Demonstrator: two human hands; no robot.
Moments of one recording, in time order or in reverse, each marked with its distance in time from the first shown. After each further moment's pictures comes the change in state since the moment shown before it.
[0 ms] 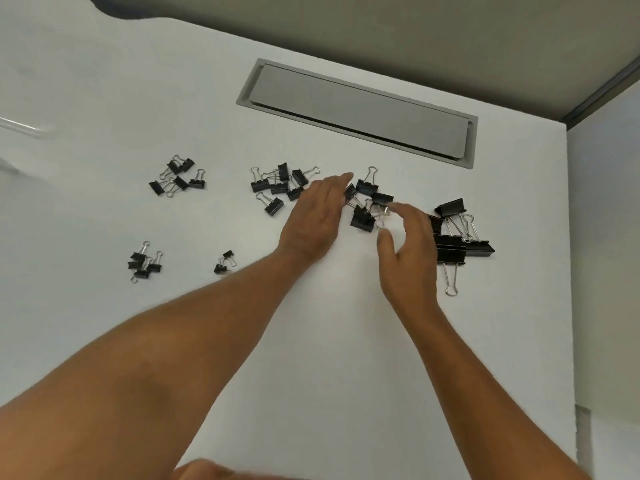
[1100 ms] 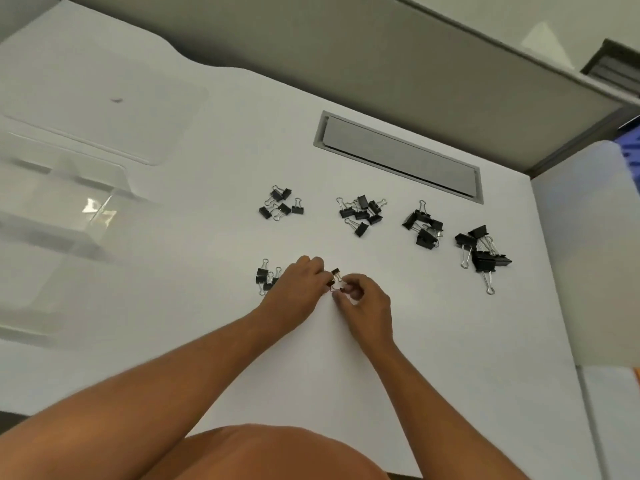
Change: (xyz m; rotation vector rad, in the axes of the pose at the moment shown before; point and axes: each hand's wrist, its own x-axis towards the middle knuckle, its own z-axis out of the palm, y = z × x) left_hand -0.144 -0.155 -0.141 -0.078 -0.306 0.213; right_hand -0.125 -0.119 0.175 -0.080 -0.104 0.270
